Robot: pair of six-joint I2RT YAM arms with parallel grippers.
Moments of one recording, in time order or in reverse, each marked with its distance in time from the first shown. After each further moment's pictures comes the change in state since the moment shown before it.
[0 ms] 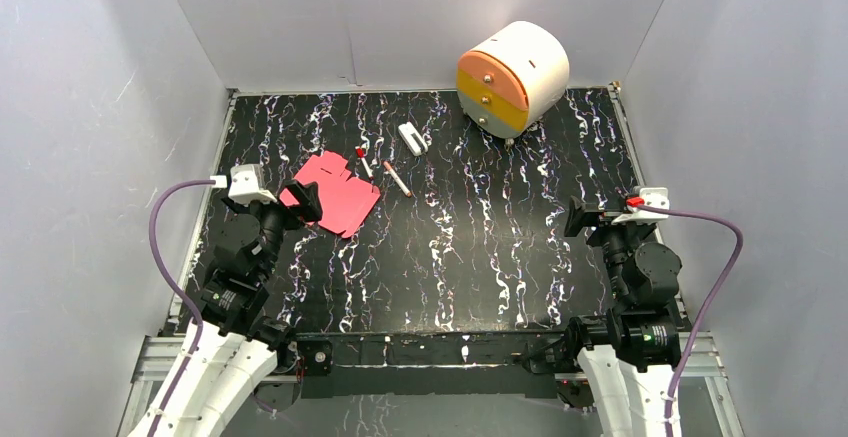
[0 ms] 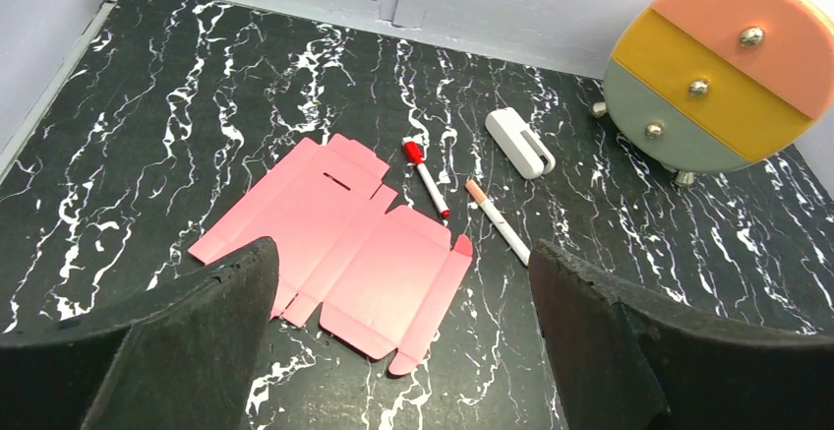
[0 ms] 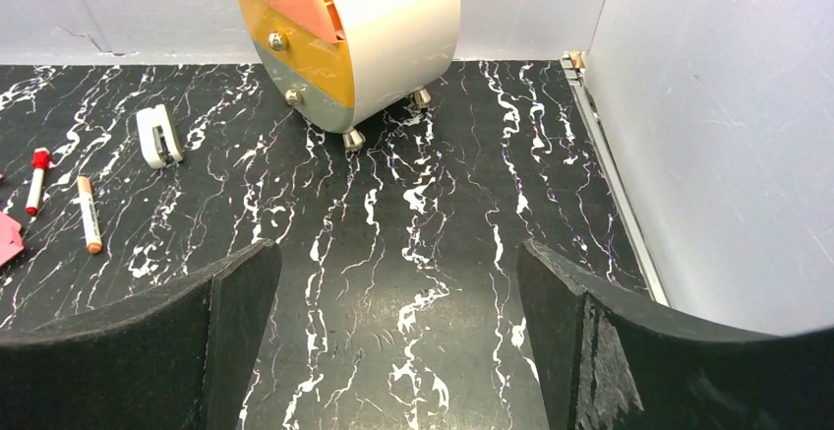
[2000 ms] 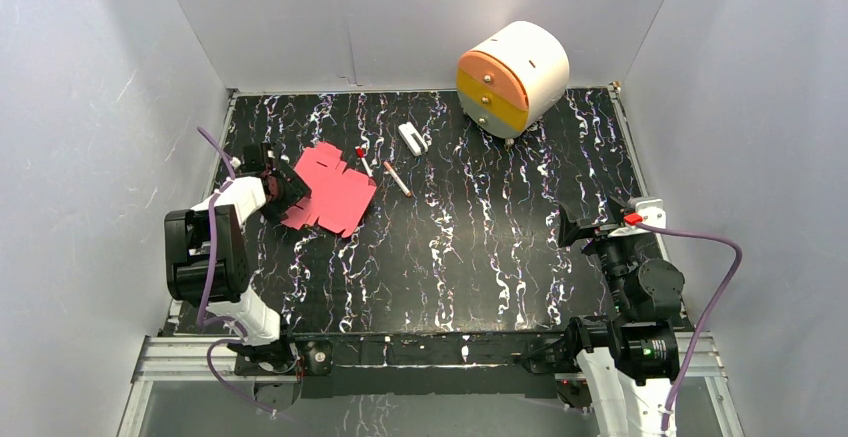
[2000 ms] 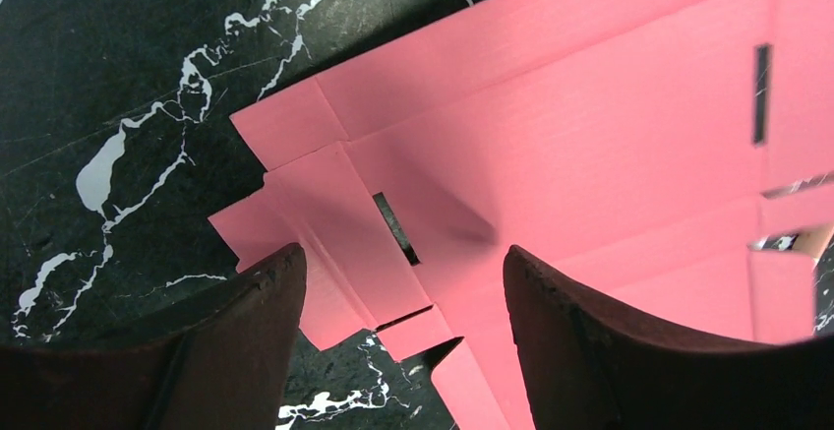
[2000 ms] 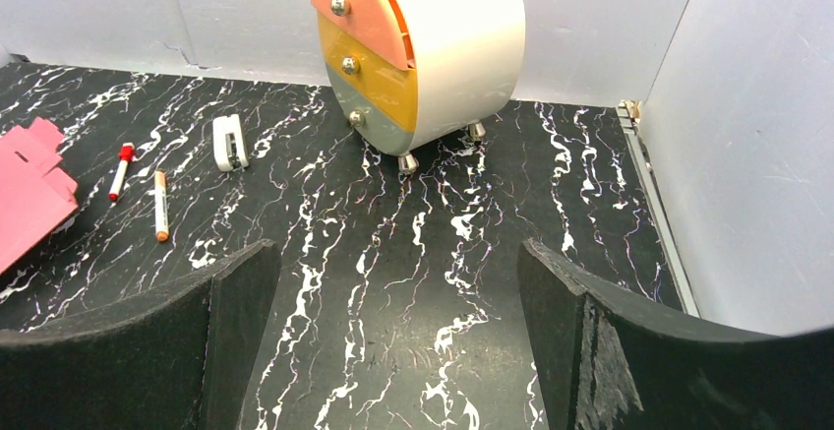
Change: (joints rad) left arm 0.479 1.163 0.321 -0.116 0.346 -0.343; right arm 0.001 -0.098 -0.031 0.021 -0.140 0.000
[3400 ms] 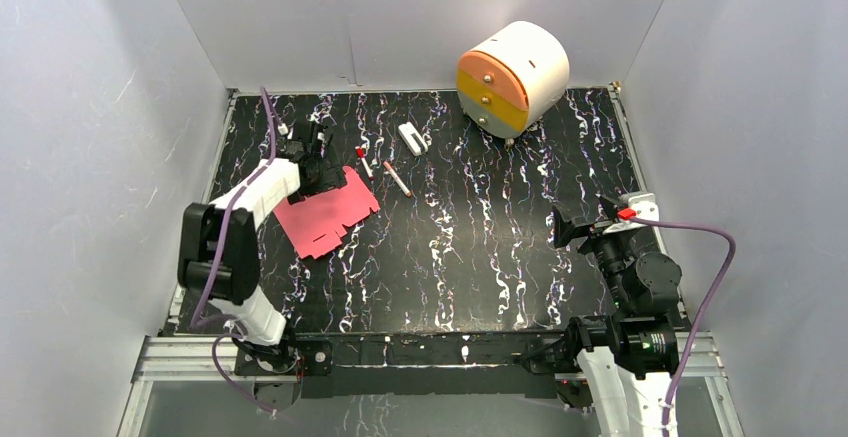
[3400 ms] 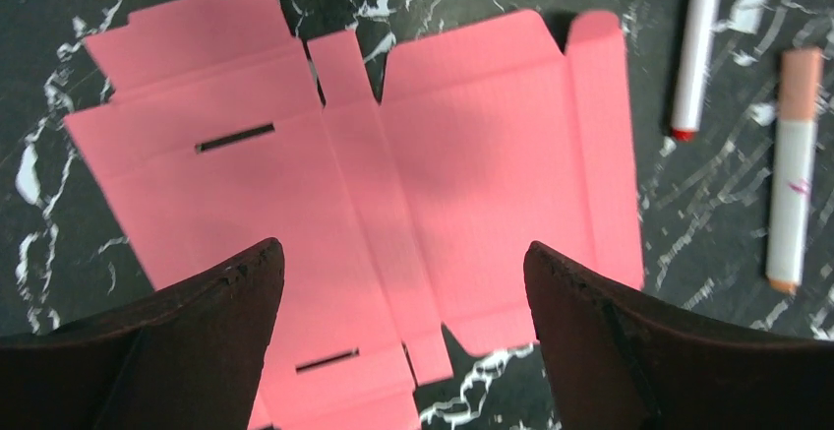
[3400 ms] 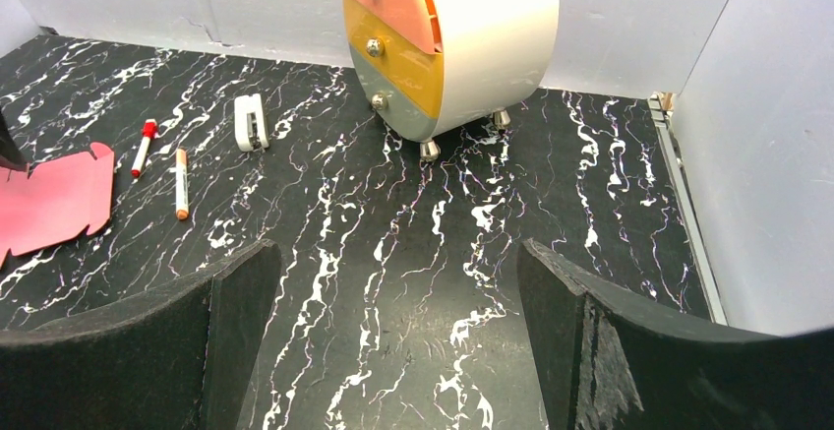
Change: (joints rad) left arm -0.304 -0.035 0.188 -0.214 -0.235 0.133; right arm 0.001 0.037 0.000 -0.001 -0.056 0.000
